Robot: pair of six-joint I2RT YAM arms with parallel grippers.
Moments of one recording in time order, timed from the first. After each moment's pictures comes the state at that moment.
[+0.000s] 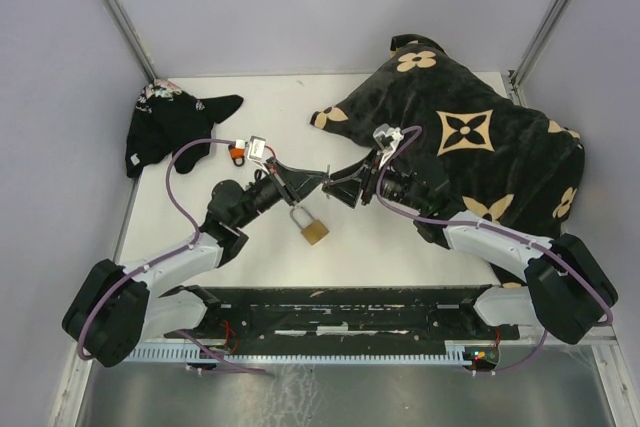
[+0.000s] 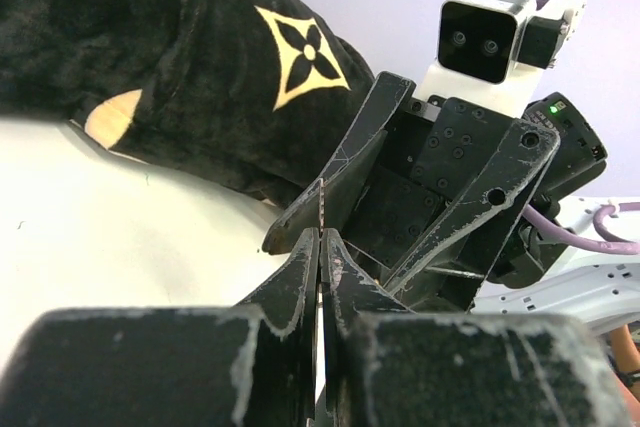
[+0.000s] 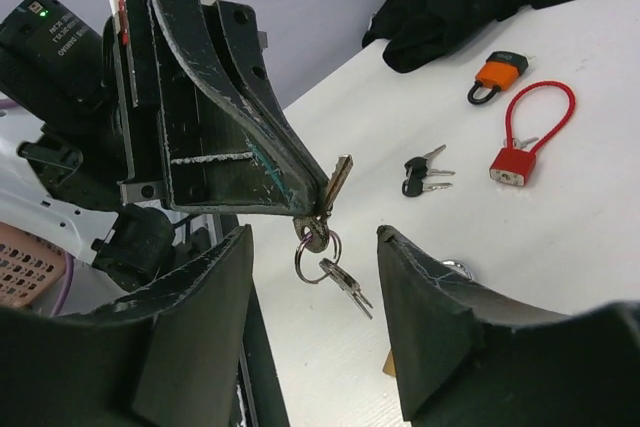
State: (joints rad) left arm -0.58 1.14 0.43 0.88 0.35 -0.83; right arm 0.65 1.30 0.62 0.75 -0.53 0.55
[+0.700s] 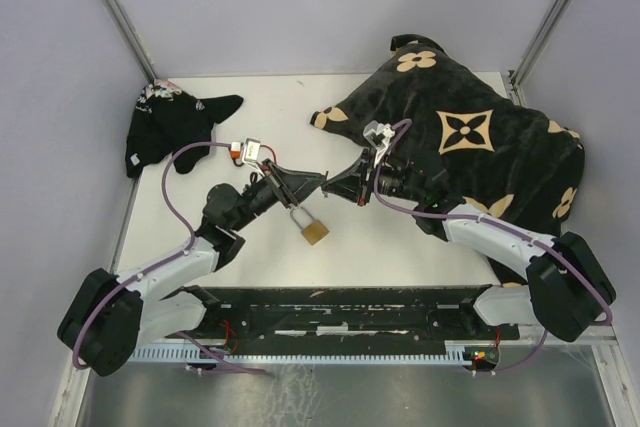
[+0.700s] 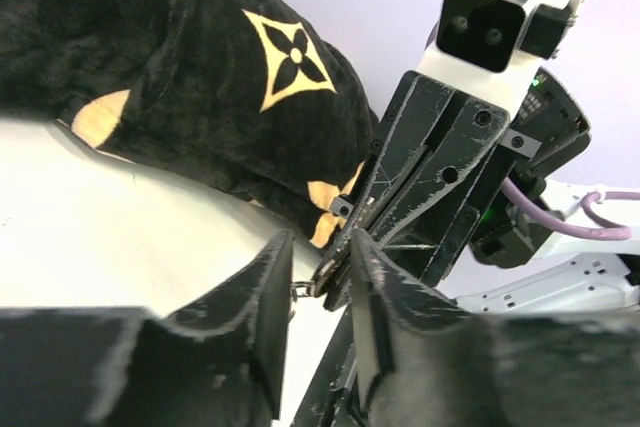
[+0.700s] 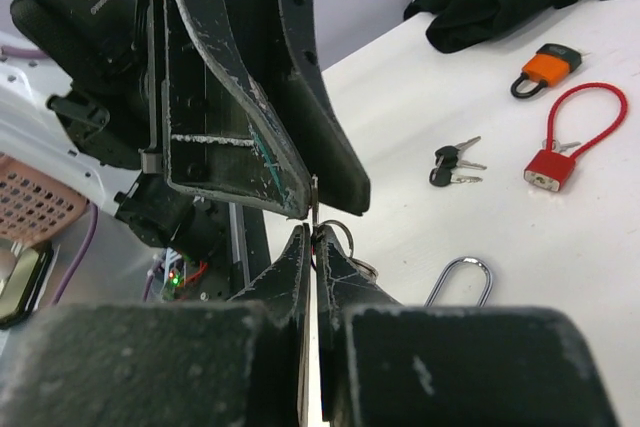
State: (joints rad) left arm -0.58 1.10 0.41 0.91 0.35 -0.88; right arm 0.64 1.31 0.69 0.68 -0.66 0.49
